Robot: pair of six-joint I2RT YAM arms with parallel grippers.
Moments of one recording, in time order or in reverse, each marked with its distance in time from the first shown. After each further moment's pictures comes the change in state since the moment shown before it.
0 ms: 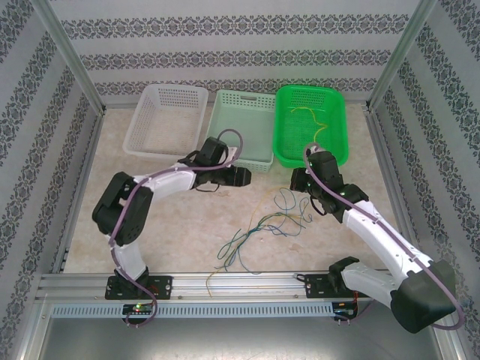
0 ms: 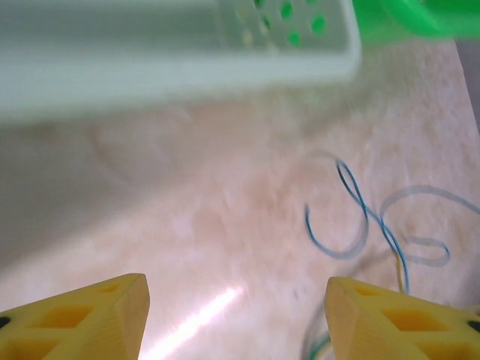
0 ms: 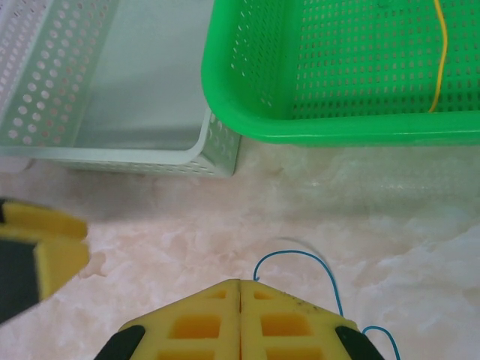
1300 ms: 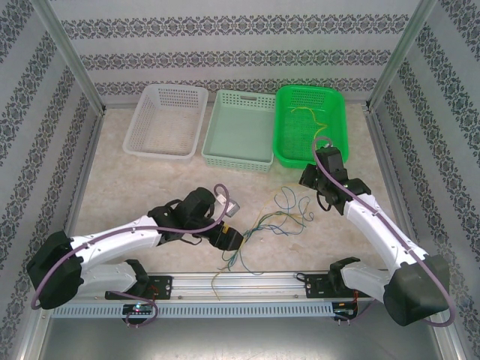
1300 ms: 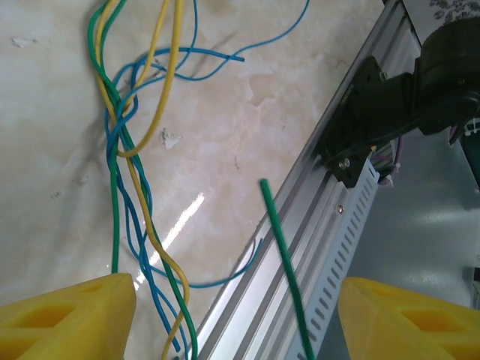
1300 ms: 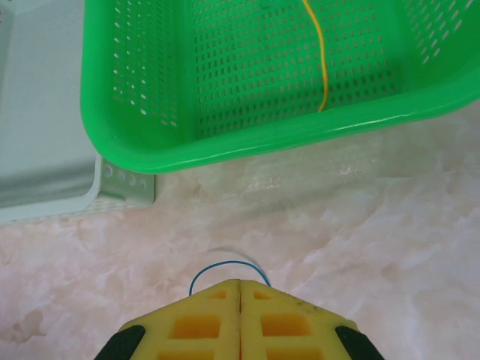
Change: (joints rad) left arm -0.316 -0.609 -0.472 -0.105 0.074 0.007; right arm -0.102 0.052 0.035 -0.073 0.083 0.086
